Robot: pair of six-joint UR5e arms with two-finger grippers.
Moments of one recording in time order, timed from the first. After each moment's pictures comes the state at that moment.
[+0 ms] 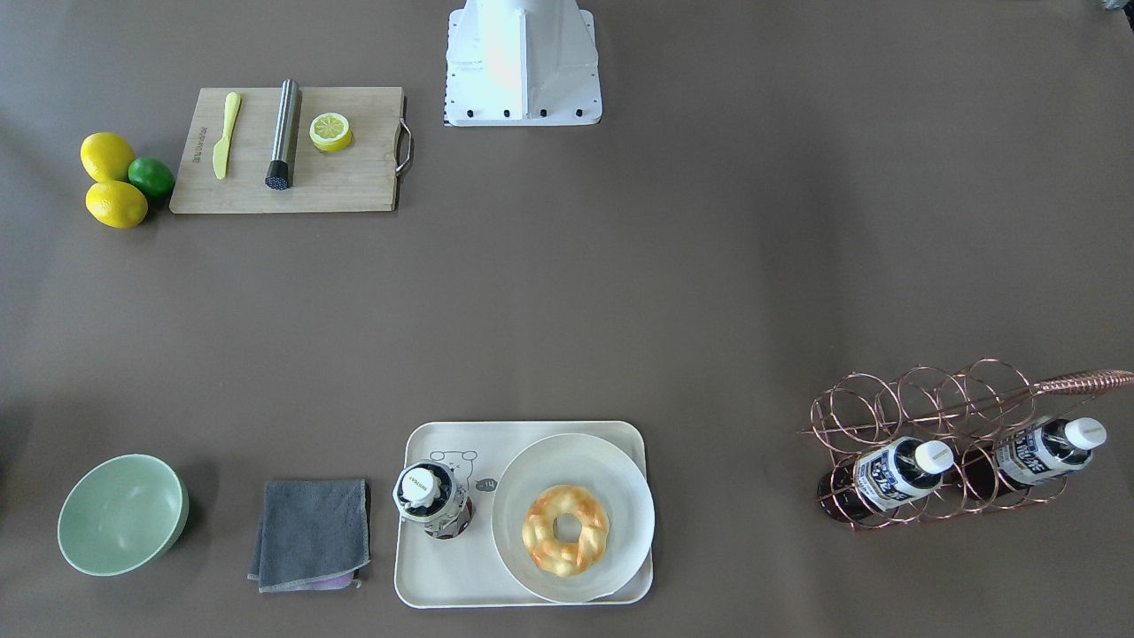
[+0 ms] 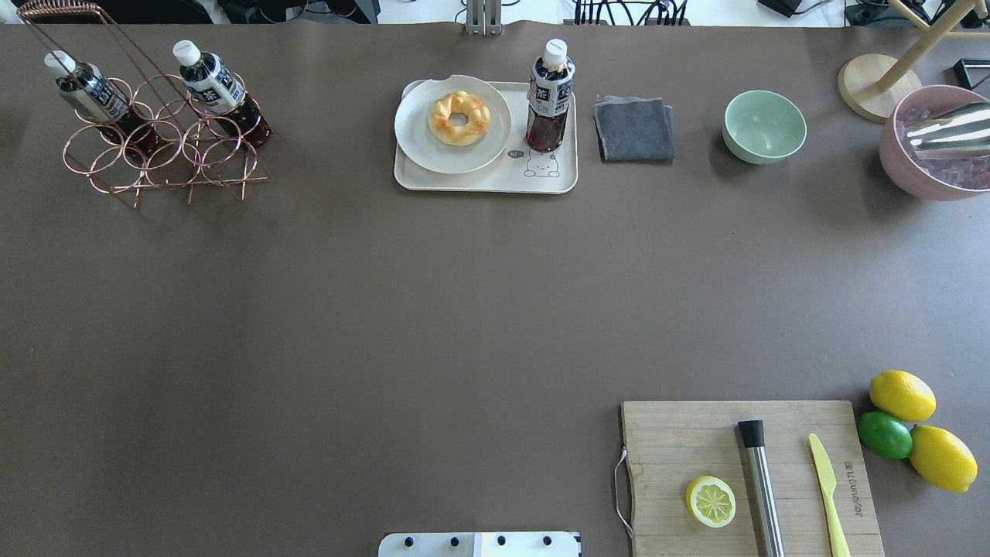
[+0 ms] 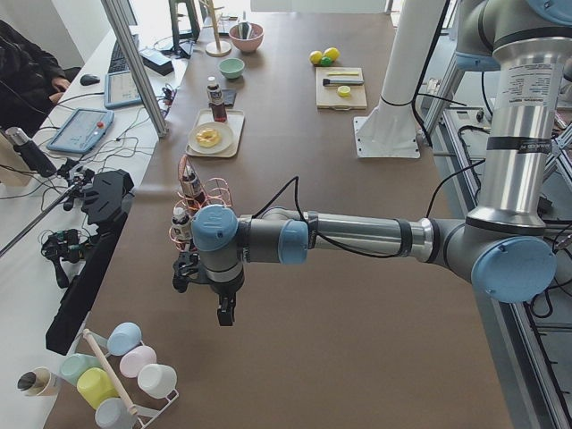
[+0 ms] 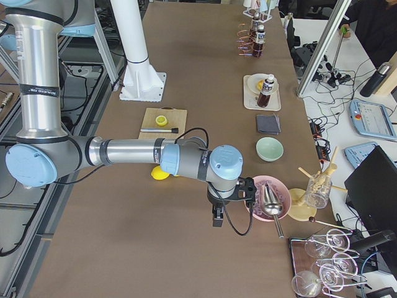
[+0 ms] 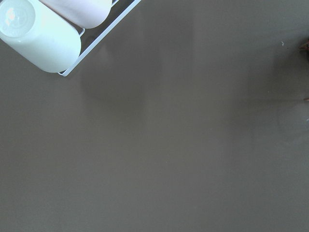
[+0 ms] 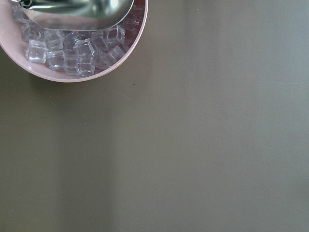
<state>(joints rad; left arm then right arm) -1.62 -1.63 -1.58 -1.52 -2.31 -0.01 1.69 -1.59 1.67 -1.76 2.32 -0.15</state>
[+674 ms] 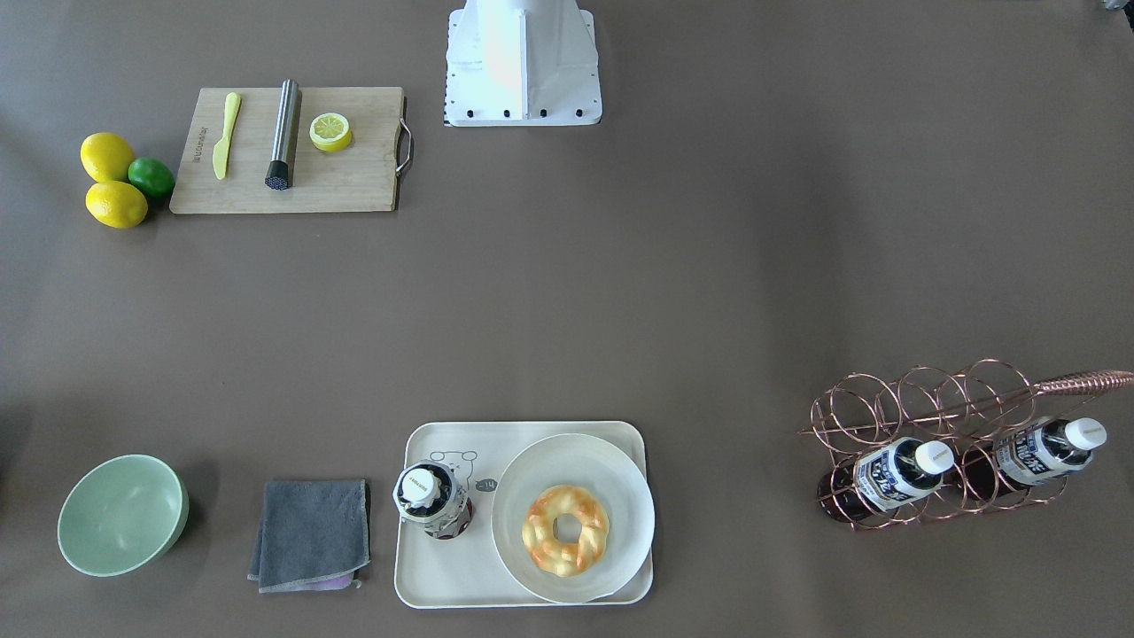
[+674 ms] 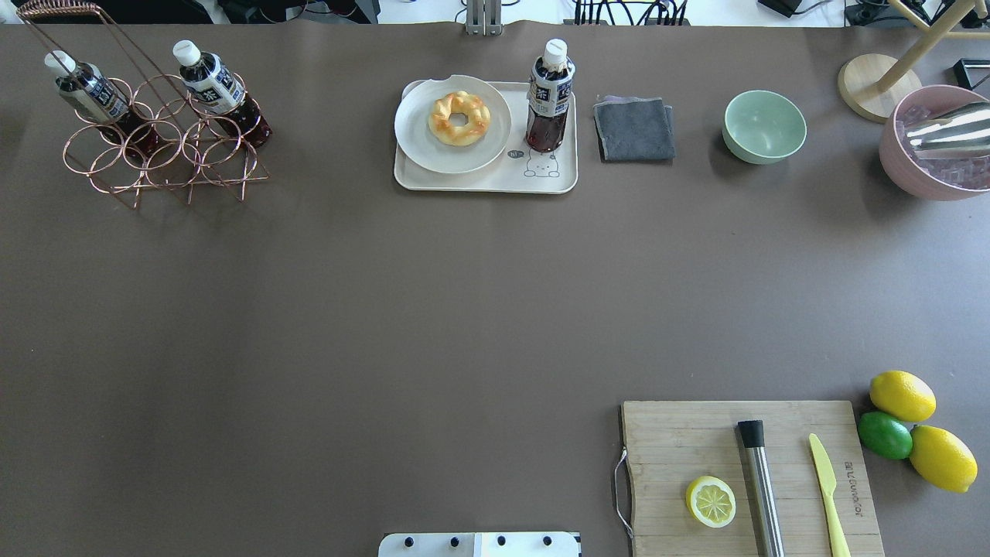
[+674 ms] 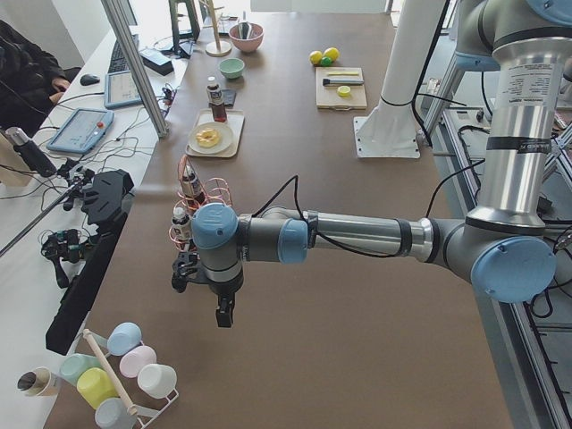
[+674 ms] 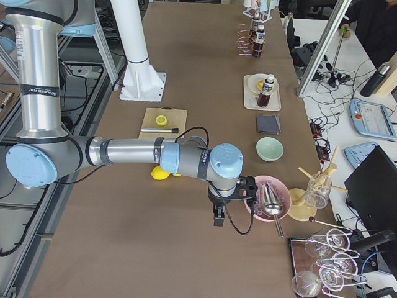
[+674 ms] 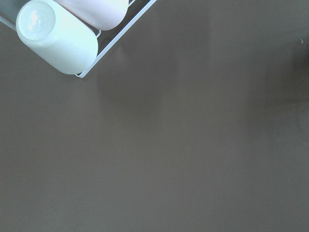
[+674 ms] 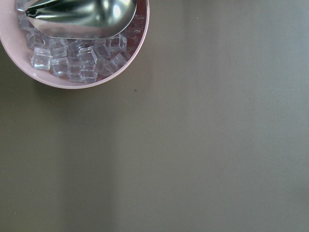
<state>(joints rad) -1.62 -1.63 -1.59 -1.53 -2.29 -0.01 1.70 -1.59 1.68 -1.76 2.32 -0.15</state>
